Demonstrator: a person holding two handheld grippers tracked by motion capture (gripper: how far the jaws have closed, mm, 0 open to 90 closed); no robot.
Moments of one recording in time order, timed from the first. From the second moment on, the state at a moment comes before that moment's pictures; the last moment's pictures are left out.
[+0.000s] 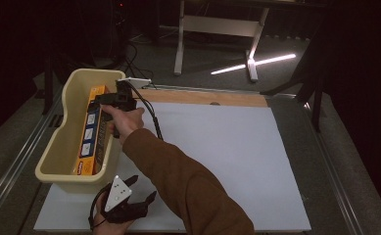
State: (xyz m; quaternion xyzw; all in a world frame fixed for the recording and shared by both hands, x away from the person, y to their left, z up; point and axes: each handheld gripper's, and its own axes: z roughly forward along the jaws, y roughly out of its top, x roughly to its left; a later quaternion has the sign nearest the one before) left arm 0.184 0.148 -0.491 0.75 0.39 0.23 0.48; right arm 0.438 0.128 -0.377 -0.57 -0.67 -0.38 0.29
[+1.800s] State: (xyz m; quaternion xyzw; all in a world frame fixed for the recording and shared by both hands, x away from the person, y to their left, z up) left arm 0.192 0.145 -0.493 0.75 0.40 0.23 0.48; right arm 0.318 -0.101 -0.413 -0.31 -0.83 -0.46 -0.13
